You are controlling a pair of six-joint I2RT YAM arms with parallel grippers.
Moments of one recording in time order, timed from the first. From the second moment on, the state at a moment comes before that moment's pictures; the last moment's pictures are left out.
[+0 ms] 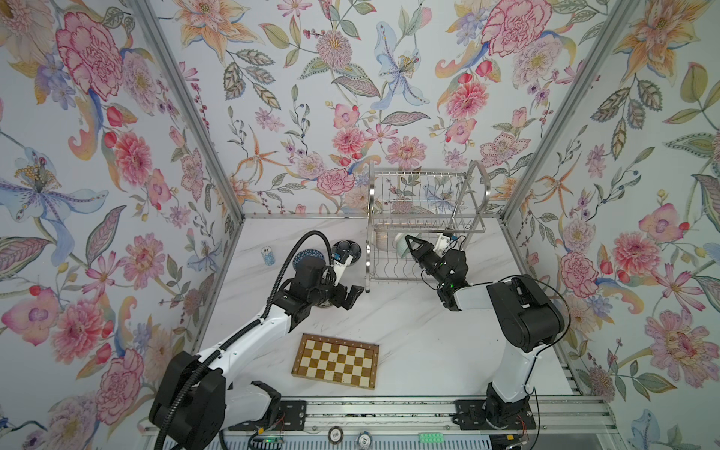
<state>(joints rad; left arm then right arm) -0.49 1.26 0.79 -0.11 0.26 0.04 0.35 1.89 0.84 1.12 -0.30 1.15</state>
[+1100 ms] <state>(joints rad) -0.49 1.30 0.79 -0.11 0.29 0.04 0.21 2.10 1.11 1.07 -0.79 1.20</state>
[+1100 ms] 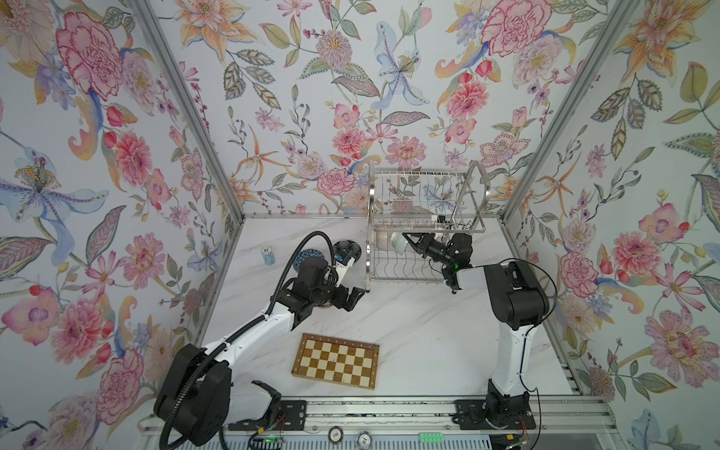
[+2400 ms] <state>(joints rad) -0.49 1.32 0.79 -0.11 0.31 0.04 0.18 2.24 1.26 1.11 -0.87 1.21</state>
